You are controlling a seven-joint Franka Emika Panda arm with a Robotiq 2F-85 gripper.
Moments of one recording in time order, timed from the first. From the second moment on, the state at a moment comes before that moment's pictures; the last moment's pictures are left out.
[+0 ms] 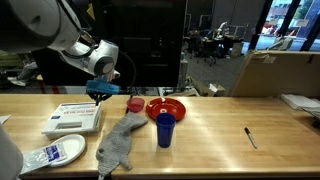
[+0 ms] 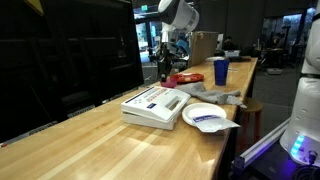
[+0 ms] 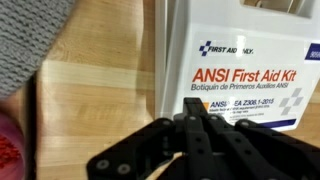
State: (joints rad) arm 0.20 -0.01 0.21 -2.22 0.43 2.21 -0.49
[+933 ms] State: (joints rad) arm 0.23 -0.20 0.20 -2.26 0.39 1.82 -0.96
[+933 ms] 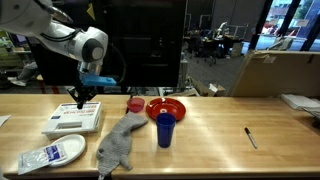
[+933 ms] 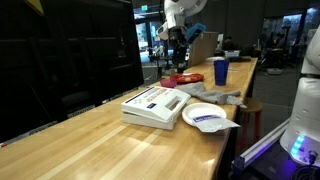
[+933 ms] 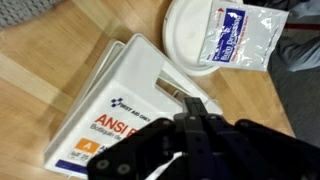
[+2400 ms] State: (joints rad) arm 0.33 -0.20 0.24 -2.30 0.40 1.74 -1.32
